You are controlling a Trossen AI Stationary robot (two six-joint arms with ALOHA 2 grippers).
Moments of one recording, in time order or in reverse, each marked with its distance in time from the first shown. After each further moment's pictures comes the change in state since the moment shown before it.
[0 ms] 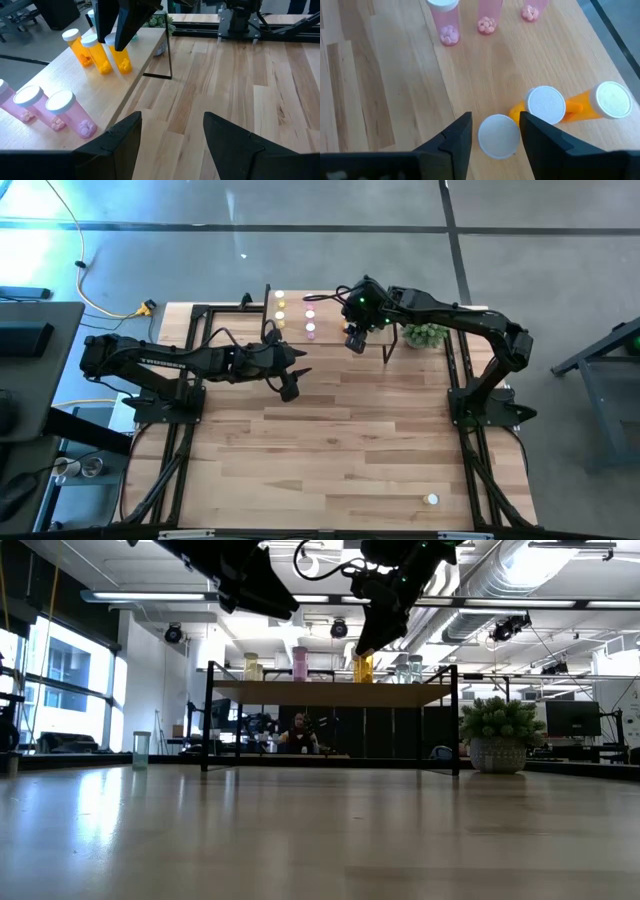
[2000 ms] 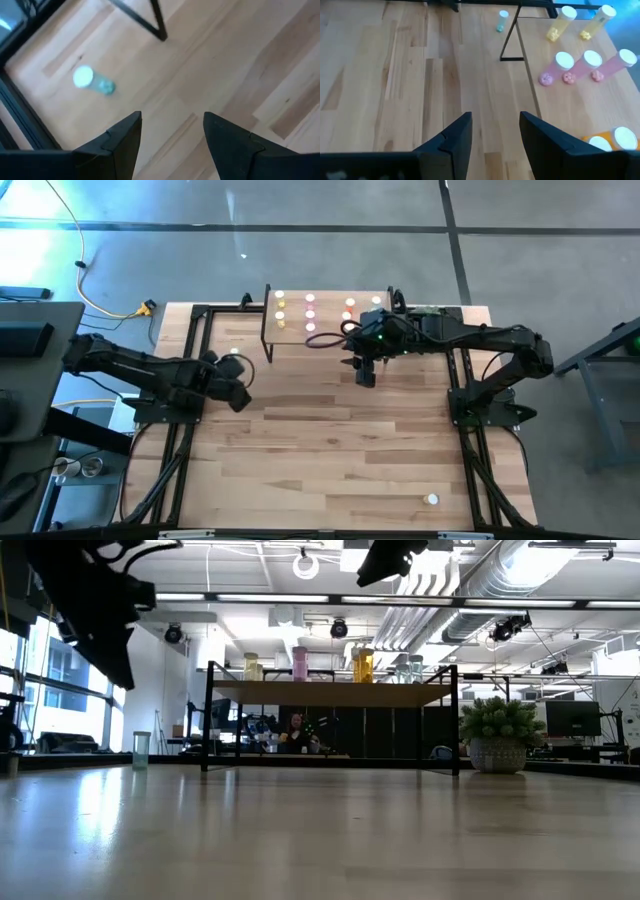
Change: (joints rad) left arm -0.201 -0.285 -0.188 -0.963 -0.202 -0.808; right arm 0.318 -0.169 0.003 -0.021 0.065 0.026
